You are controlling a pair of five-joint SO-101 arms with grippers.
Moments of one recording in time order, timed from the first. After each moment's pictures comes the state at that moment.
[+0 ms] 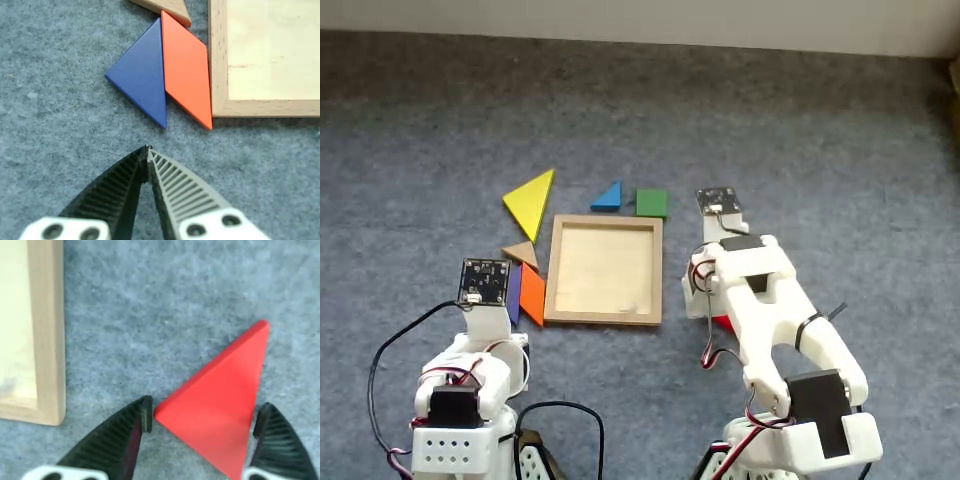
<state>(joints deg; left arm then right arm) -5.7 -102.4 96.0 75.3 5.3 -17.1 -6.0 43.3 55.2 0.7</state>
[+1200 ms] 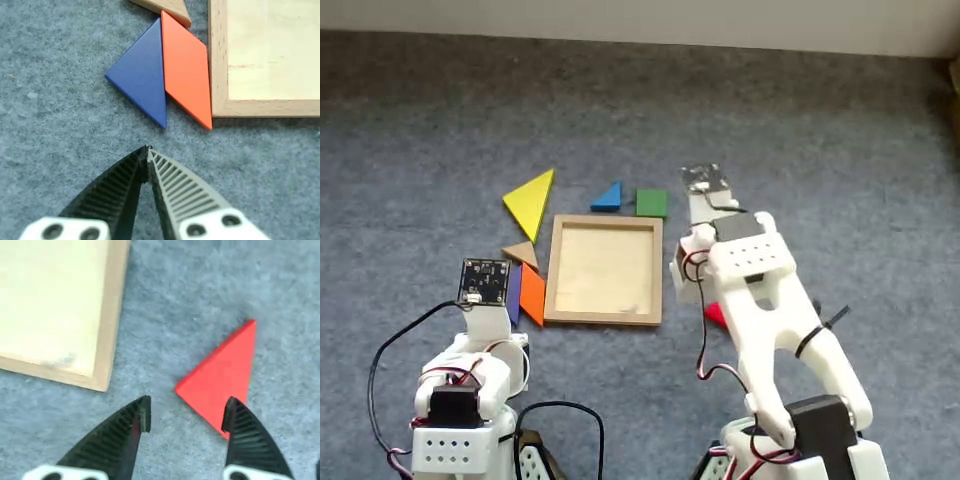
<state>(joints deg) -5.7 -102.4 96.0 75.3 5.3 -21.8 -13.4 32.6 71.0 0.7</state>
